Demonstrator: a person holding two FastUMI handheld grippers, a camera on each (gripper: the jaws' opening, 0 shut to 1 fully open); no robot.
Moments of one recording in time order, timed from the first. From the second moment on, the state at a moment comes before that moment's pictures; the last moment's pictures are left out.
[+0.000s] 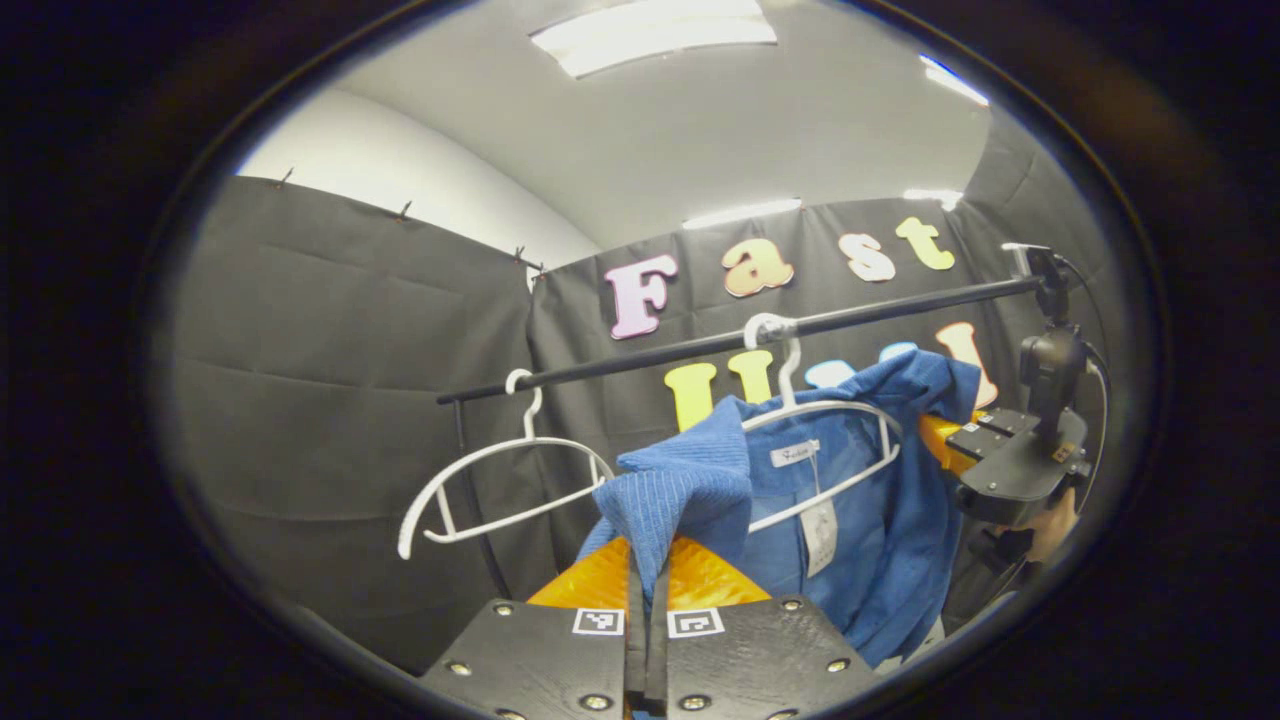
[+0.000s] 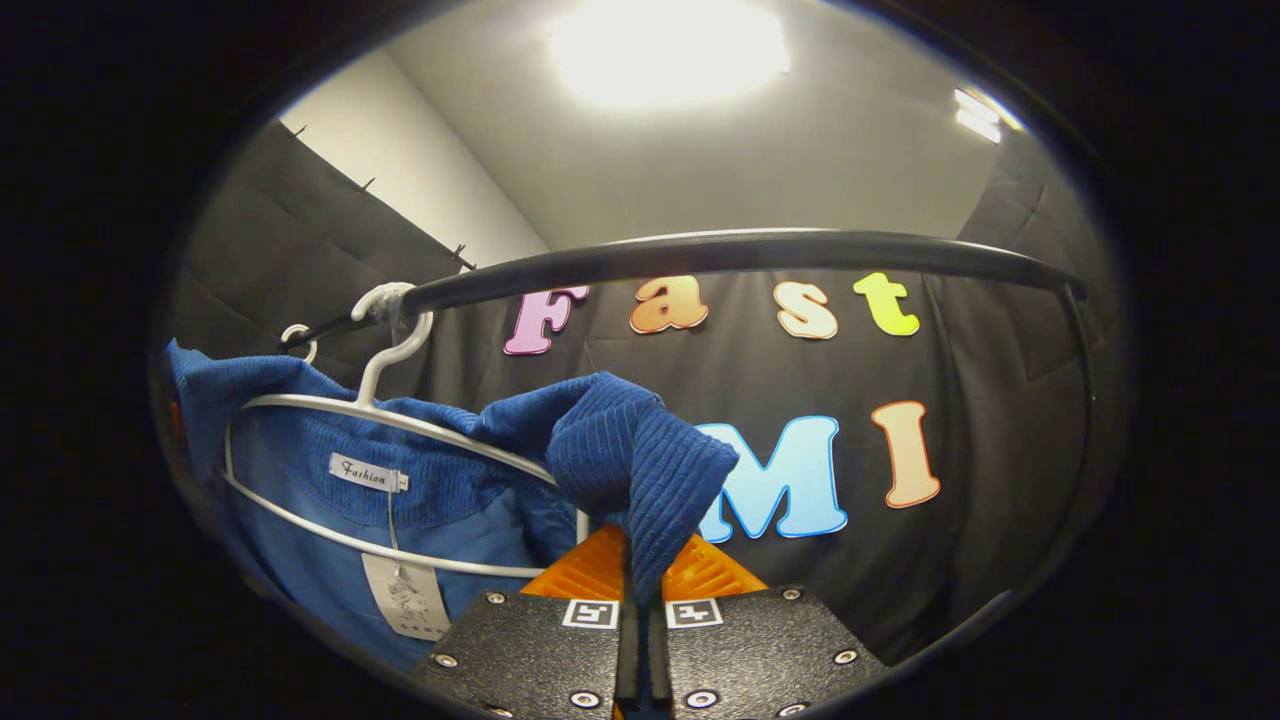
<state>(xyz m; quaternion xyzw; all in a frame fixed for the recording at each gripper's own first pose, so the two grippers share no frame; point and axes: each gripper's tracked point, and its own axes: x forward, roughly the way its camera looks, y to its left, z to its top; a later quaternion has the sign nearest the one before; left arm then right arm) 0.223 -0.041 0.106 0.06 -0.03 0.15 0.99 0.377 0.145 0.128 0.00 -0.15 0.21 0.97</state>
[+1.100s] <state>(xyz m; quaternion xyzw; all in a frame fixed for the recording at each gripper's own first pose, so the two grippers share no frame) 0.256 0.105 0.169 0.23 -0.02 0.21 0.95 0.443 0.132 0.099 -0.06 -0.14 0.19 0.97</state>
